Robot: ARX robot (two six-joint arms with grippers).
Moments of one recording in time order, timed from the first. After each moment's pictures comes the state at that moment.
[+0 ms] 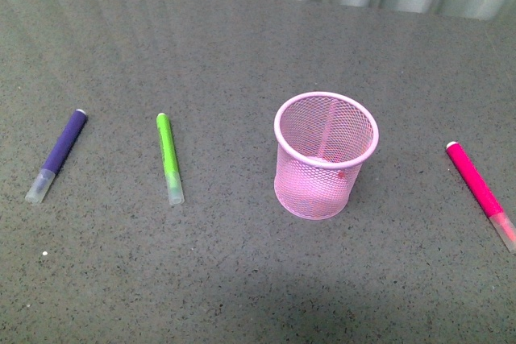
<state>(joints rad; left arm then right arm) 0.00 0.01 0.01 0.00 0.00 0.01 0.00 0.00 0.02 0.00 0.00 0.00</state>
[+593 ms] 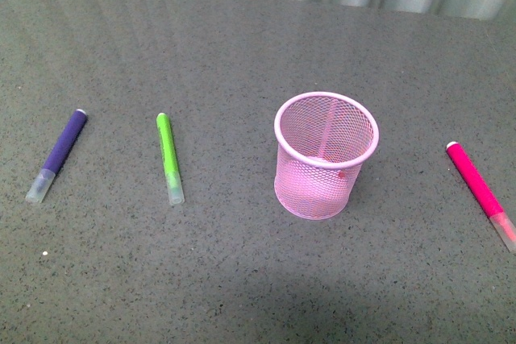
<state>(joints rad) 0.00 0.01 0.01 0.00 0.00 0.01 0.00 0.00 0.02 0.00 0.00 0.00</state>
